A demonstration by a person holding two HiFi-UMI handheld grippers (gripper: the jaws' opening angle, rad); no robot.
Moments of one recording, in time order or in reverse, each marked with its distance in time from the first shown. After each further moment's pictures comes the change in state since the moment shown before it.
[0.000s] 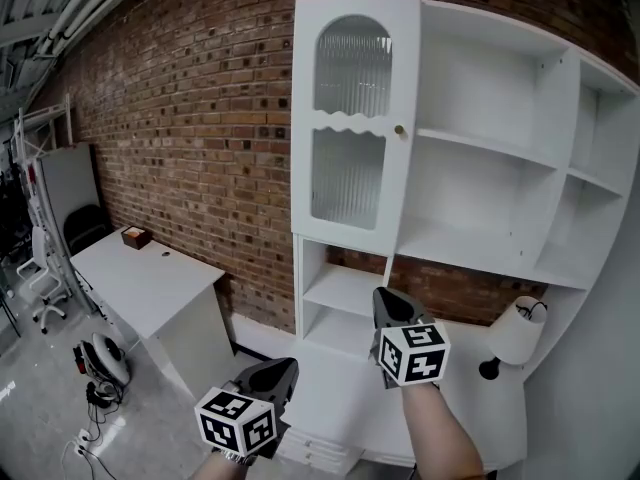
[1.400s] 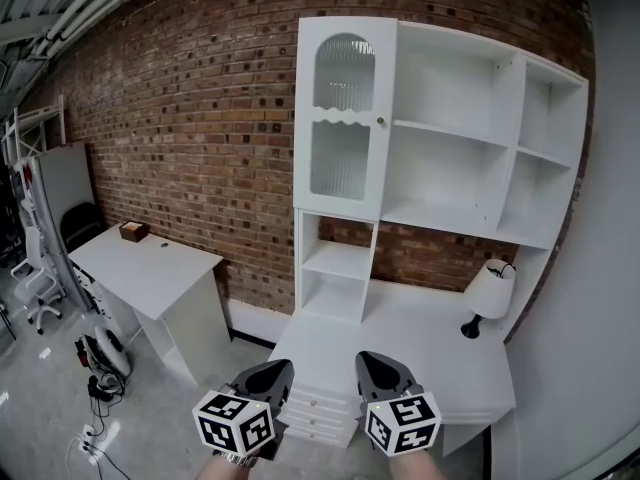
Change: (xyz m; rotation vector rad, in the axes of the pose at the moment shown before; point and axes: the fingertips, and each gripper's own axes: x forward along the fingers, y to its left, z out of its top) left arm -0.175 -0.063 -0.037 -0.046 -0.003 -0.044; right arm -0.239 0.184 -0.057 0.069 0.056 0.008
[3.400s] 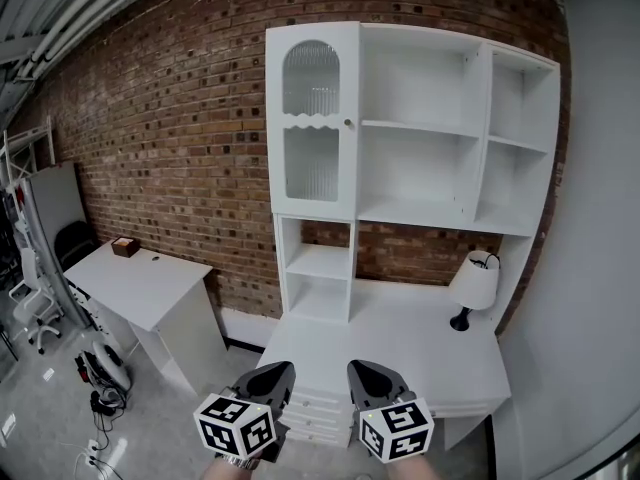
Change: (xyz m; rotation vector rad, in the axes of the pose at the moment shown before) left arm 0.014 -0.056 -0.003 0.034 0.006 -0.043; right arm -0.044 -0.019 -0.011 0.014 0.001 -0.003
